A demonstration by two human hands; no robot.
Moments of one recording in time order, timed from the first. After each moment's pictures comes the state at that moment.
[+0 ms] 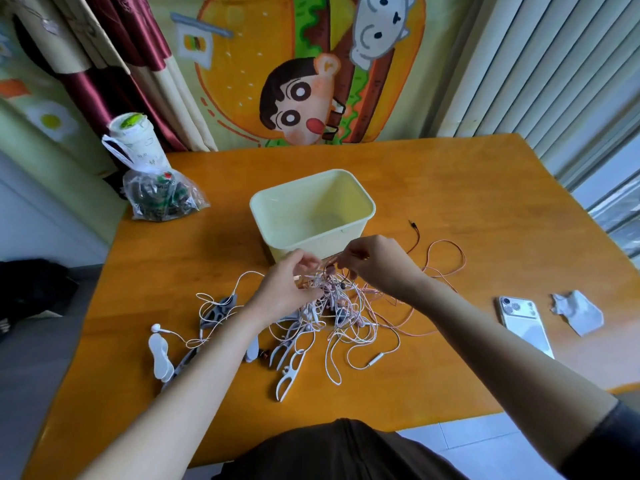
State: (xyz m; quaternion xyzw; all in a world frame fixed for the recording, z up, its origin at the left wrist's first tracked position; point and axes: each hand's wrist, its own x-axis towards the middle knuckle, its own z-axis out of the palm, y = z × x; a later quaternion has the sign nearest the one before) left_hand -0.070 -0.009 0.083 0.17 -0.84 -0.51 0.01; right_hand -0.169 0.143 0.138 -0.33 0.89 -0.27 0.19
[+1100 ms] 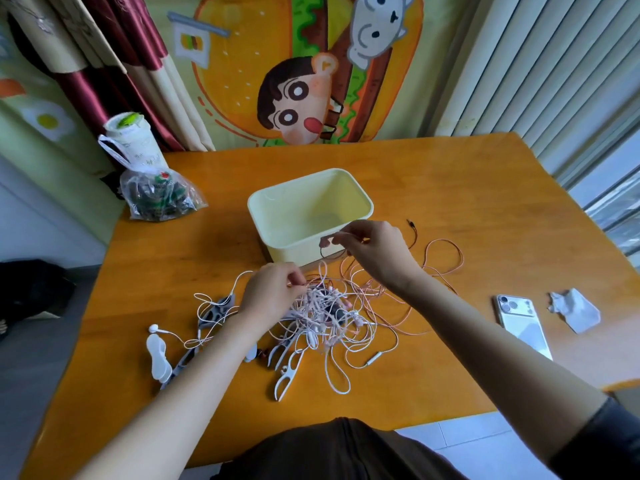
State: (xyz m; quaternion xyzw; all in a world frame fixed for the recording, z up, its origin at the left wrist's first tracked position) left_hand -0.065 -0.012 0.072 0.19 -0.92 -0.33 0.03; right_hand -0.165 0.137 0.150 -0.28 0.87 -0.39 0.13
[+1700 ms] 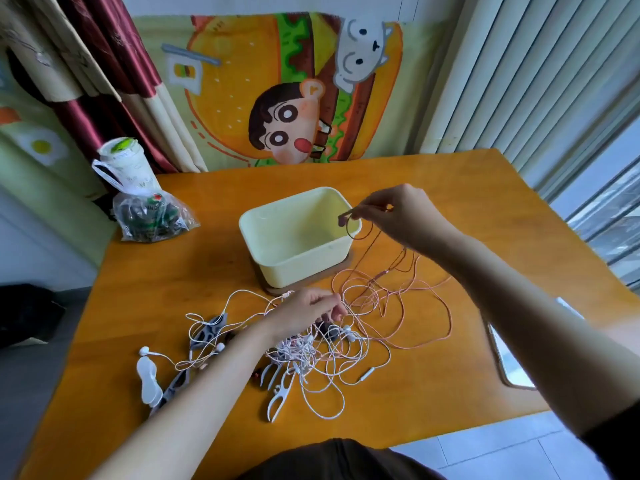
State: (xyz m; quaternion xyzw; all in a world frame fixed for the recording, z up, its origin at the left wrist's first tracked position) left_hand -0.081 0.024 0.097 0.09 -0.78 -0.59 -0.16; right_hand -0.206 0.159 0.215 -0.35 0.89 -0.28 0.07
